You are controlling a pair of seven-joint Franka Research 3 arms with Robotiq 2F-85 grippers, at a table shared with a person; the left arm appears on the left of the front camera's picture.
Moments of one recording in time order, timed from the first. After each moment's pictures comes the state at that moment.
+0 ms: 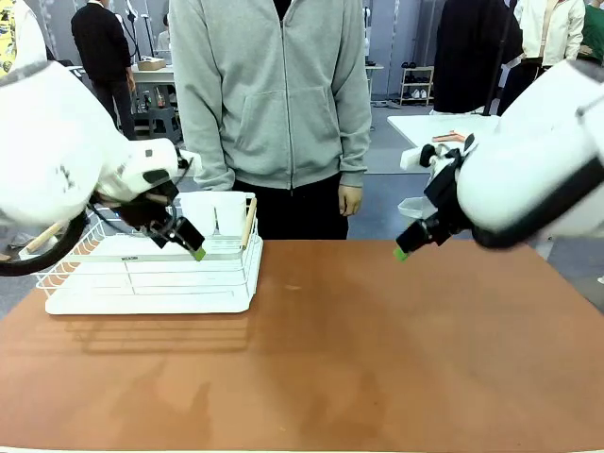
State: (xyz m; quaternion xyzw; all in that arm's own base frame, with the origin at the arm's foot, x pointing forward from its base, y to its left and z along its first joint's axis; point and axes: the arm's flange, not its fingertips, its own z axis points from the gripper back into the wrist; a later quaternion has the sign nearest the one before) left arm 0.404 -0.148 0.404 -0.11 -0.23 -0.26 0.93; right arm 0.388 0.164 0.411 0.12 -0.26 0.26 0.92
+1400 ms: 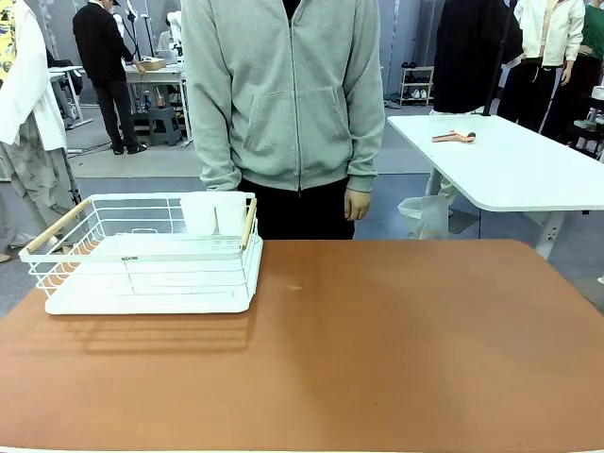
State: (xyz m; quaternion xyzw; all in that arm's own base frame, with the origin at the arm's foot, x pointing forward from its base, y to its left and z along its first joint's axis) left arm 0.307 0.248 0.480 -0.56 -0.23 0.06 0.79; right arm 0.343 -0.213 0.484 0.57 -0.17 -0.12 0.79
